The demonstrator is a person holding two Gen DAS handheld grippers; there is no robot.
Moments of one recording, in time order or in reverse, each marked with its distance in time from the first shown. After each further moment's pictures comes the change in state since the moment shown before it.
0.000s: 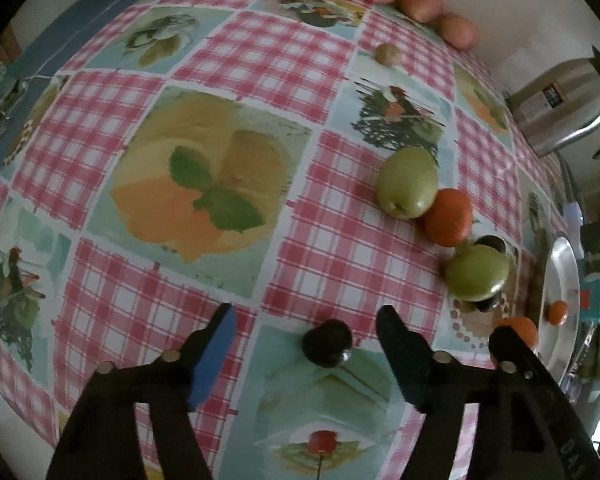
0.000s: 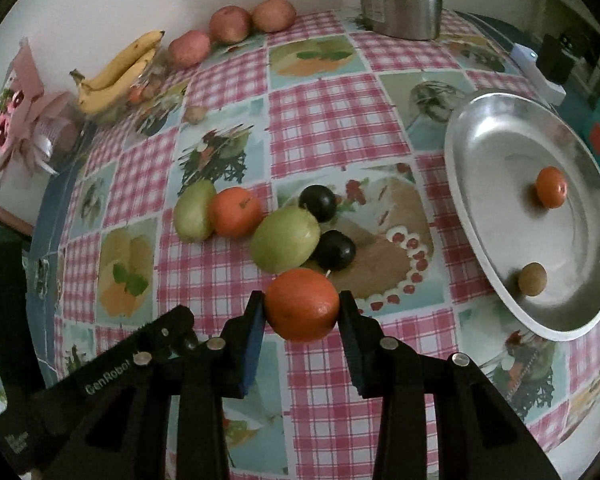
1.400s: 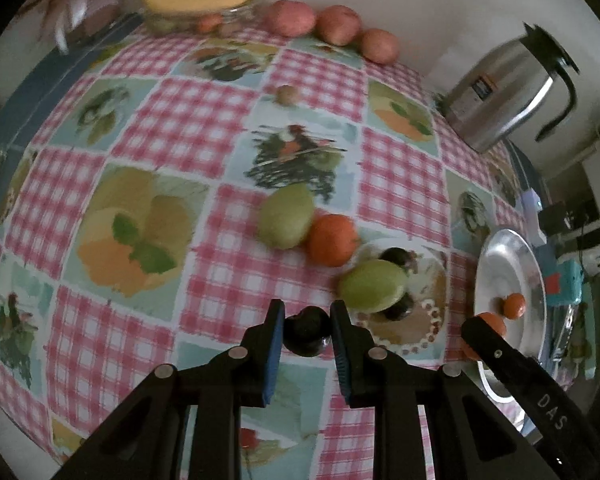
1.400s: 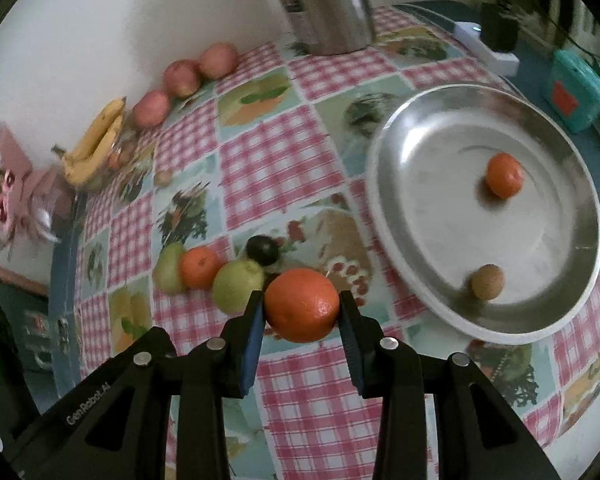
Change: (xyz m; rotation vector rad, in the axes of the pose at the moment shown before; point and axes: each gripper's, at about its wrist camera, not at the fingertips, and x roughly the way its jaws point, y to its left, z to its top) left arm -0.038 -0.075 0.003 0.144 -0.103 -0.065; right arm -0.026 -0.055 0.014 0.201 -0.071 0.033
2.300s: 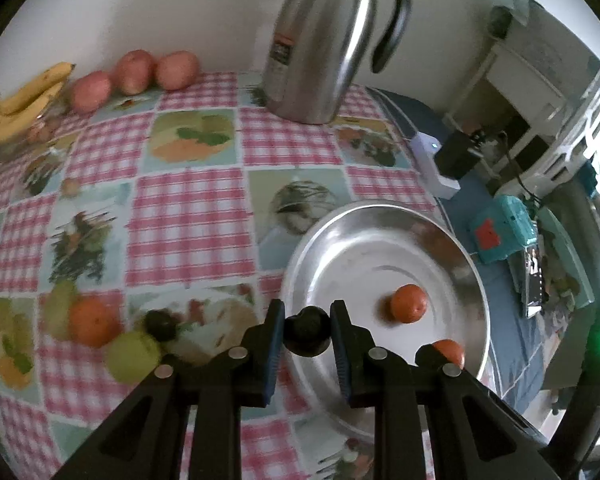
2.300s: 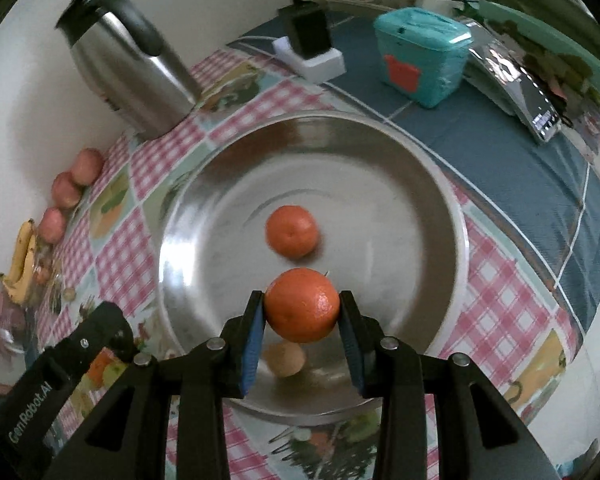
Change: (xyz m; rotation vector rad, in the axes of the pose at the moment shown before) left arm 0.032 -0.182 -0.006 0.359 -0.063 -0.136; right arm -0.027 -0.139 0.028 0.307 -0.102 -0.178
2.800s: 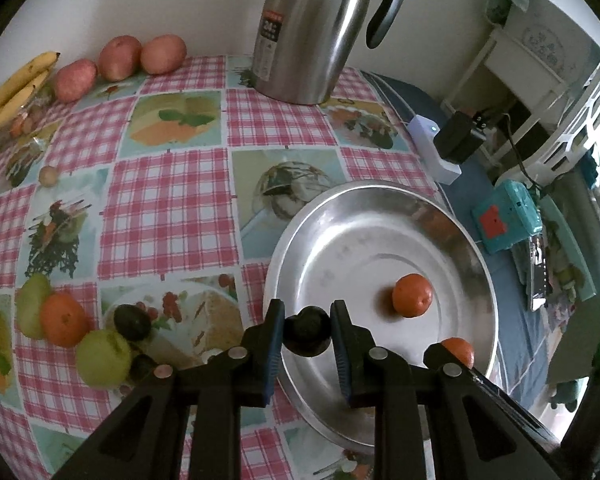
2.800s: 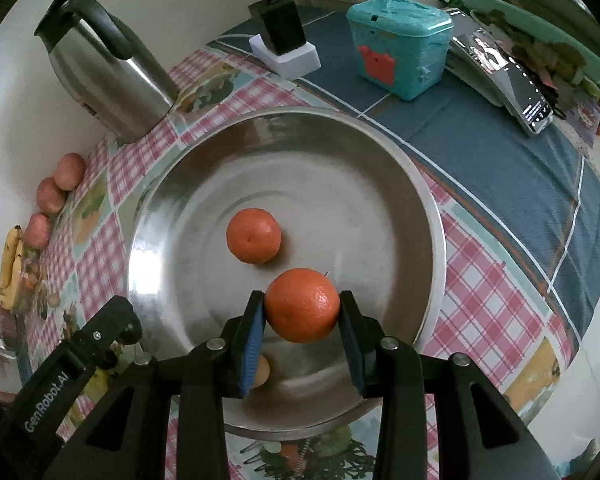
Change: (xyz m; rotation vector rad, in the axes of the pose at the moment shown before) left arm 0.023 -0.003 -0.008 0.001 0.031 -0.020; right arm 0.009 -0.013 0.001 0.005 0.002 -0.026
